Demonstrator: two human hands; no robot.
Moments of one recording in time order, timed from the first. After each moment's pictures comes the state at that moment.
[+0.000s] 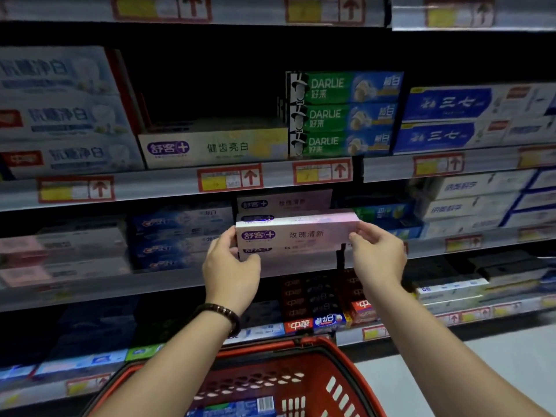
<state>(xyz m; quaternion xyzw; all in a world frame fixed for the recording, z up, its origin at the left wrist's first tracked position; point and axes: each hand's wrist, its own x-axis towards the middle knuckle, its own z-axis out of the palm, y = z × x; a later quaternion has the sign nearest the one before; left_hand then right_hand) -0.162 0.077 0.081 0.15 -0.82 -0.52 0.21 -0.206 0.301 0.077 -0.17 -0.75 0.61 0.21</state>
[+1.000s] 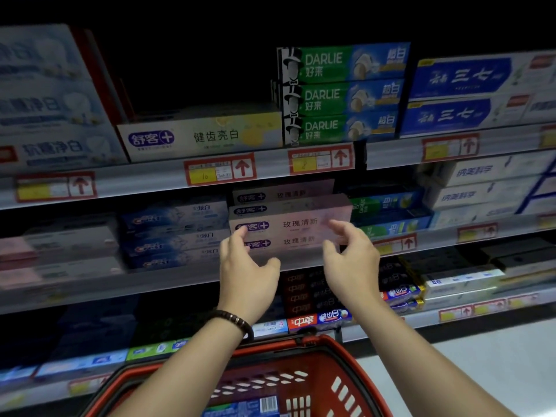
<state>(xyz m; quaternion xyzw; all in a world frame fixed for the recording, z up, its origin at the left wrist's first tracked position) -0.169 0.101 0.064 0.12 -0.85 -0.49 0.17 -0.198 0.270 0.055 -0.05 -0.84 0.52 0.18</state>
